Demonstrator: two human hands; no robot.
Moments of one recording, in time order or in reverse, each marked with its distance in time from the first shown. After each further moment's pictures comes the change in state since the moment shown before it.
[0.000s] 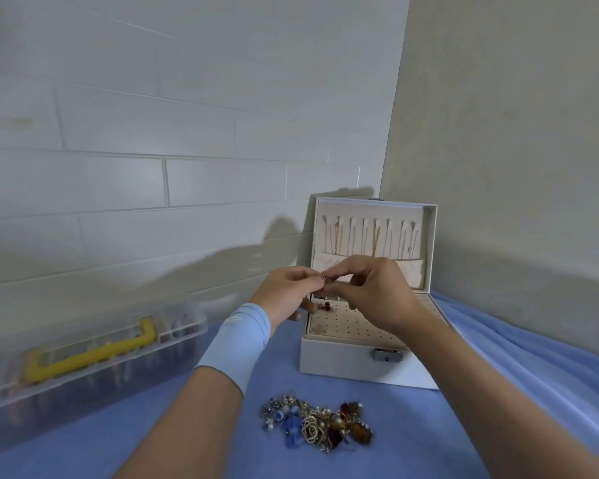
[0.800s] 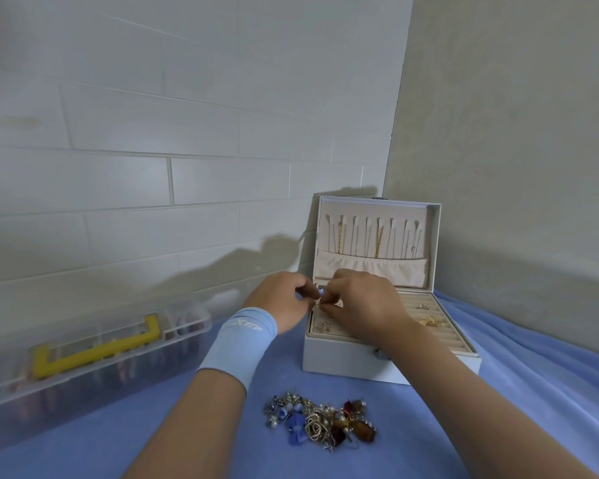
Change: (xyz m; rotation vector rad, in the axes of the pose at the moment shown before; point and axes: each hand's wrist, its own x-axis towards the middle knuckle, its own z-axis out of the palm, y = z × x) left_hand 0.014 -0.024 -0.011 0.683 0.070 0.189; right_hand -0.001 -0.001 0.020 -0.820 -0.179 -0.078
